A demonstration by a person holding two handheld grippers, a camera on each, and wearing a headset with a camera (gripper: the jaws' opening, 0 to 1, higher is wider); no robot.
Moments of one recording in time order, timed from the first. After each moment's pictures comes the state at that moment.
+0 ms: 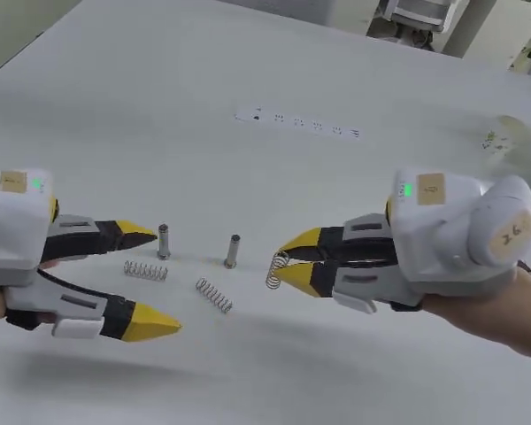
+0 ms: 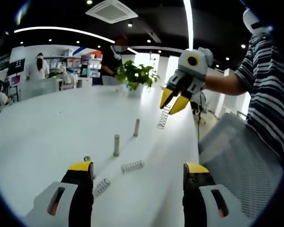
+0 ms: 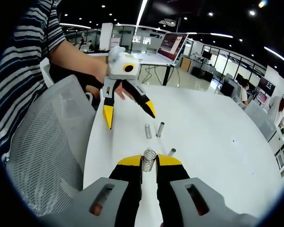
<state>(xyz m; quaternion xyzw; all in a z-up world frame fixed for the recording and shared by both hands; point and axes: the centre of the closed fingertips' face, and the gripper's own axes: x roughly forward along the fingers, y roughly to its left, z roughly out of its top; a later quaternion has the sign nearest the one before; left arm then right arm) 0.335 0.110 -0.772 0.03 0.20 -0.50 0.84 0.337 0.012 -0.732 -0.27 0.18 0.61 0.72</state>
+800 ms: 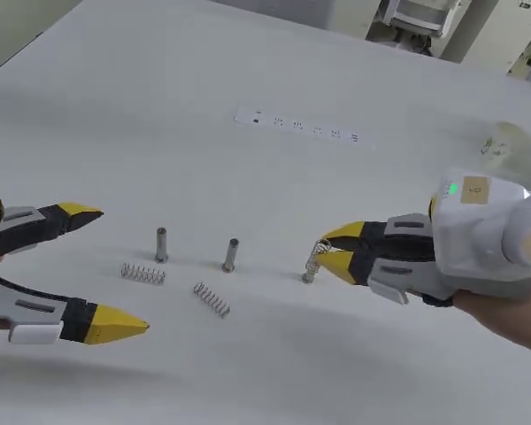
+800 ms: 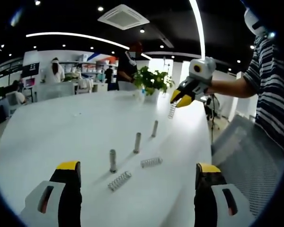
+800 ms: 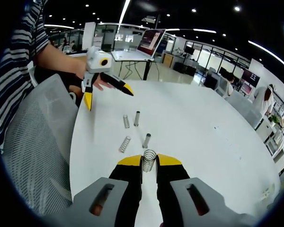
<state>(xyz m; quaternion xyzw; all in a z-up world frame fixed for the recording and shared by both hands) 0.347 0.144 -0.773 0.02 0.18 -0.44 0.88 0.377 -0.035 -0.731 -0.27 0.20 0.53 0.78</state>
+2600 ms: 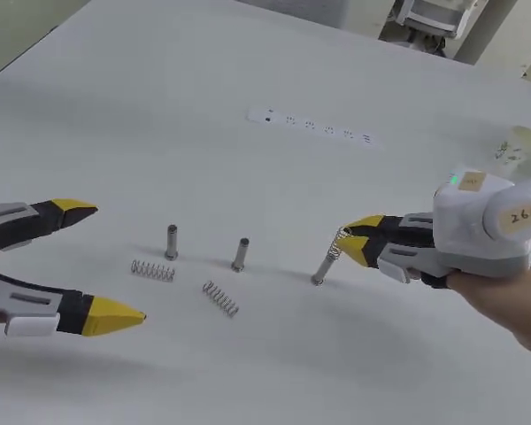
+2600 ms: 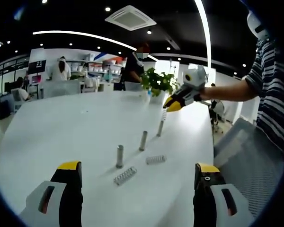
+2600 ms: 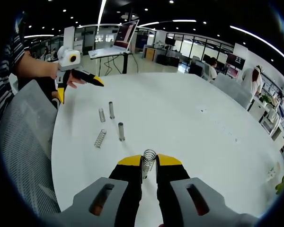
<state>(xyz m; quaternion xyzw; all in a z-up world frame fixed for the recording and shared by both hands) 0.347 0.161 -0.774 0.01 0.18 -0.42 0.89 0.424 -0.050 -0.760 -0.23 0.24 0.48 0.81</state>
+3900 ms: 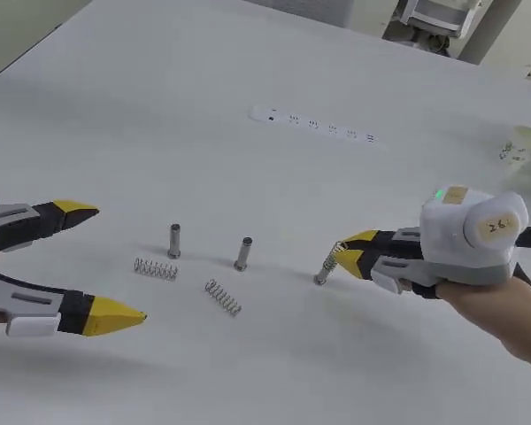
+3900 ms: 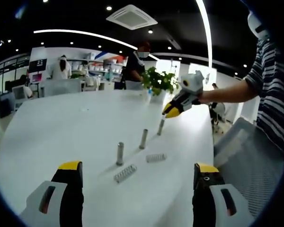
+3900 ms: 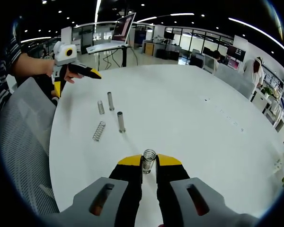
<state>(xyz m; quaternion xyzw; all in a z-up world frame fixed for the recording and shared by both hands) 0.345 0.163 -0.777 0.01 0.19 -0.41 0.89 0.425 -0.053 -0.789 -0.22 0.27 0.48 0.81</state>
